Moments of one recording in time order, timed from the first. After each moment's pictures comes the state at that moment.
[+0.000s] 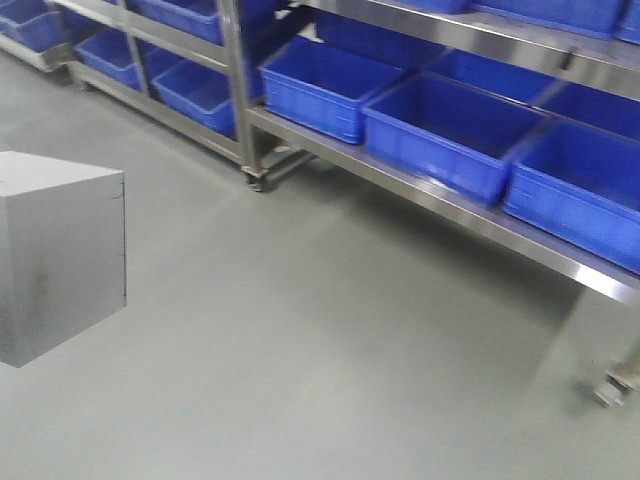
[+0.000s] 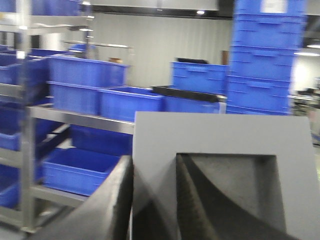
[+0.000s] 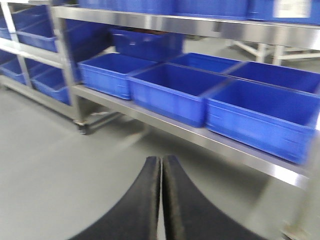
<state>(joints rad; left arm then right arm) -0.37 0.41 -0.41 -0.03 -0.10 -0.16 -0.05 -0.02 0.03 0.01 0.22 0.01</state>
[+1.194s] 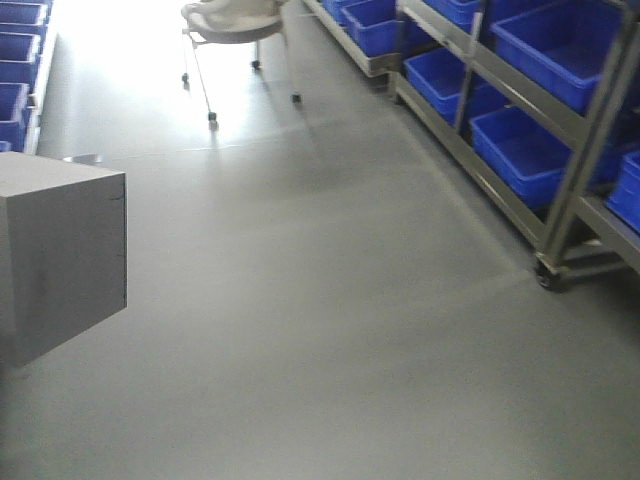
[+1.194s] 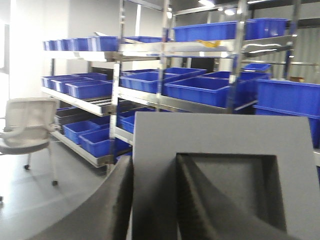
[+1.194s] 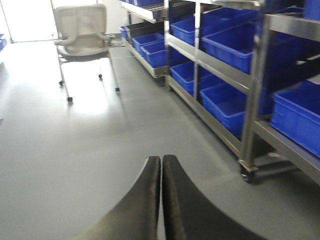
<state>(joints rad) -0.37 0.41 -0.41 -0.03 -0.10 -0.16 -0.05 -0.02 0.03 0.01 0.22 0.01</state>
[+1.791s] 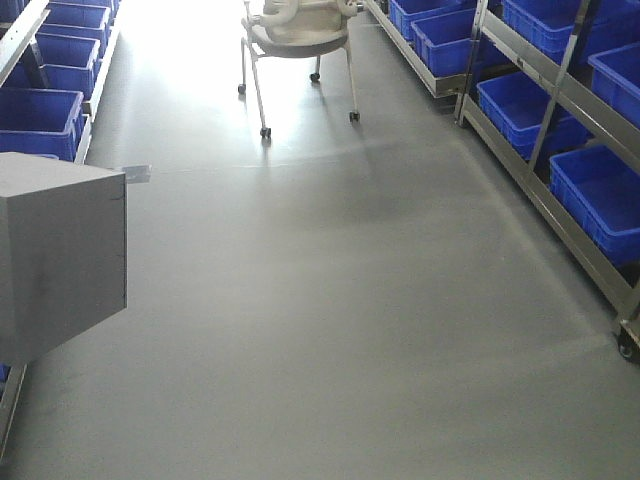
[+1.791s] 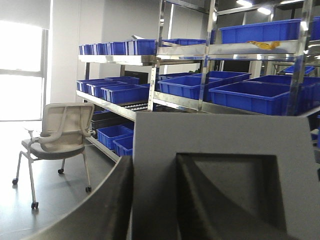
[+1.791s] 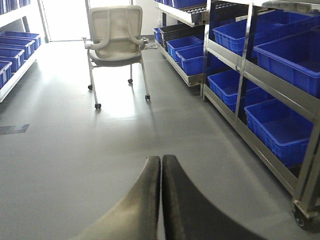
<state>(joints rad) -0.37 0.41 -0.41 -0.03 -0.10 -0.16 -0.05 -0.02 0.03 0.01 0.22 0.01</state>
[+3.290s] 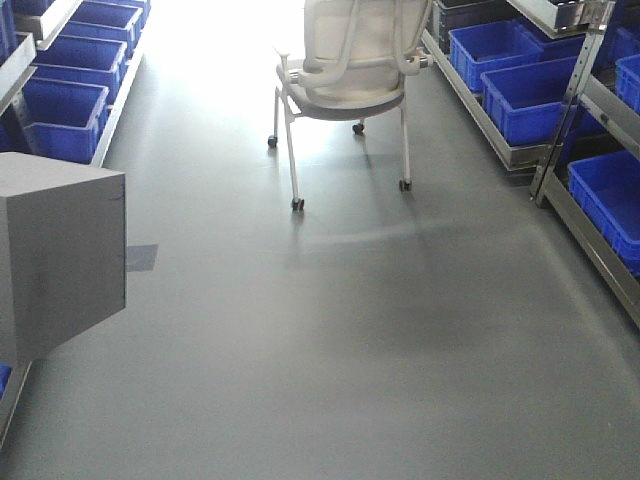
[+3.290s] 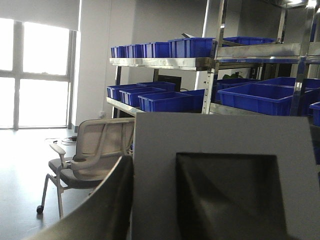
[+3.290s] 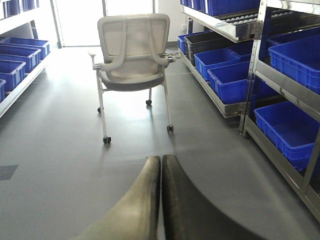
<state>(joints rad) -0.37 0.41 -0.41 -0.03 -0.10 -0.16 -0.05 -0.02 0.03 0.01 0.22 0.01</state>
